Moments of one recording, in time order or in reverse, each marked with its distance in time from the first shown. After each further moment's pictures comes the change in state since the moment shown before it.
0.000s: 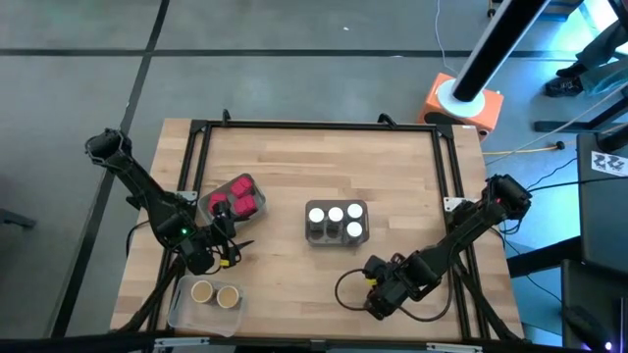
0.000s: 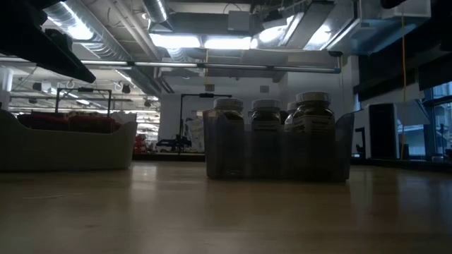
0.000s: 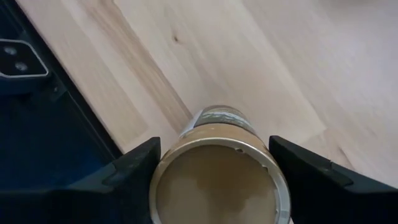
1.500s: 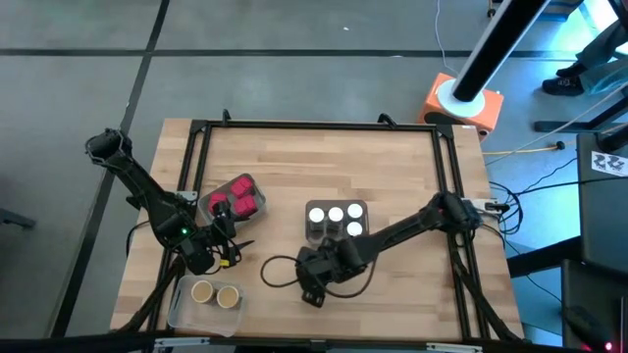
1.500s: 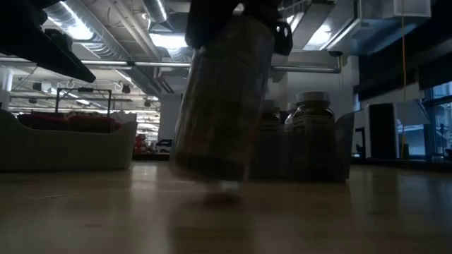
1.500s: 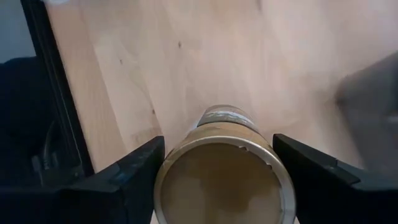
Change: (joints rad) left arm 0.000 0.000 0.000 0.001 0.000 0.001; right arm -0.272 0.432 0.620 -0.058 0.038 -0.569
